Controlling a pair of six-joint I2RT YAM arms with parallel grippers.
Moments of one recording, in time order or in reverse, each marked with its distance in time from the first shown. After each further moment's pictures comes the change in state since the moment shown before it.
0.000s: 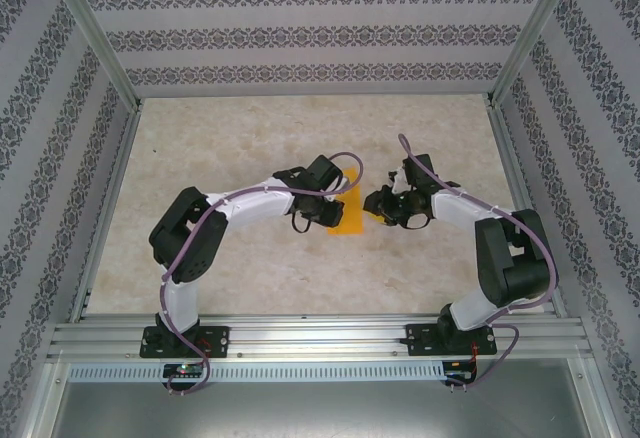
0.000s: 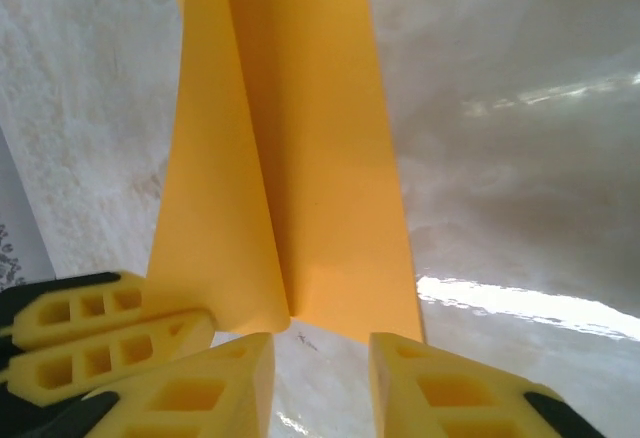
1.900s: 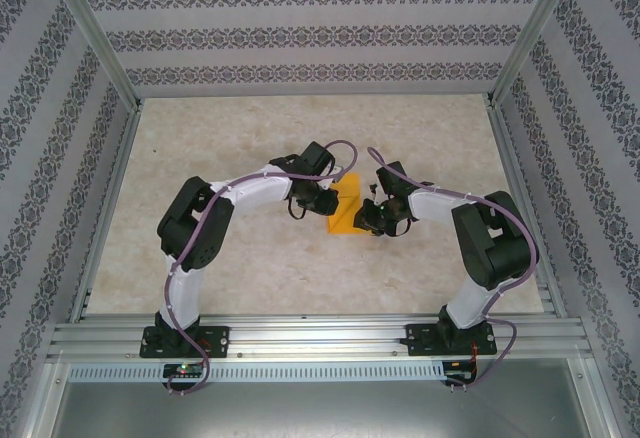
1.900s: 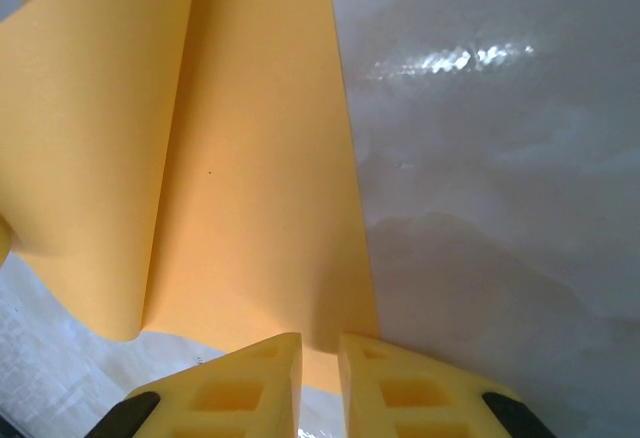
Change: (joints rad) left arm 0.082 0.101 0.107 -0.046 0.050 0.080; right arm 0.129 0.138 0.045 -0.060 0.150 -0.040
